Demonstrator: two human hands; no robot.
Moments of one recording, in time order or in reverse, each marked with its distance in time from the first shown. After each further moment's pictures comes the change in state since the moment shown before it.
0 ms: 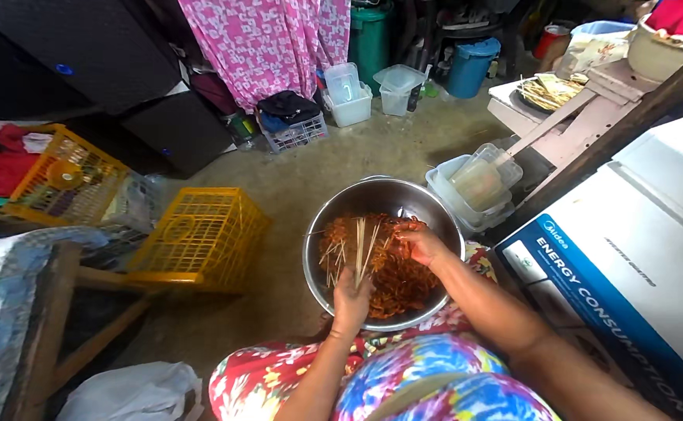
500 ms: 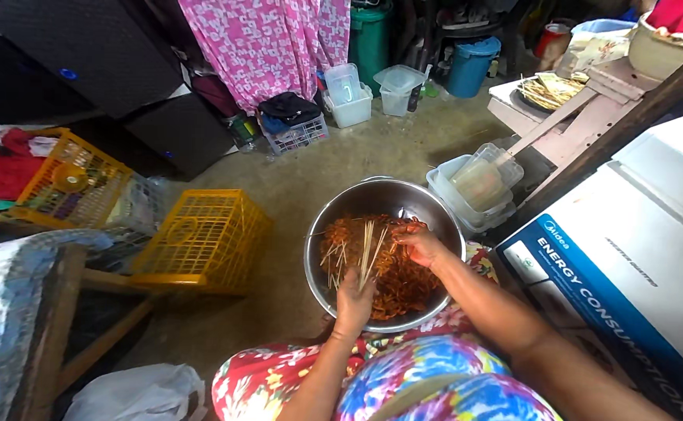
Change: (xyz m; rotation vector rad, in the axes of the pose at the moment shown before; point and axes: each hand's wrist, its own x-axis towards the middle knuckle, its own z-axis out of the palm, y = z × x) left_hand 0.000 0.003 -0.002 0.038 -0.065 -0.024; right_hand 0.005 0.004 -0.004 -0.108 -0.042 -0.031
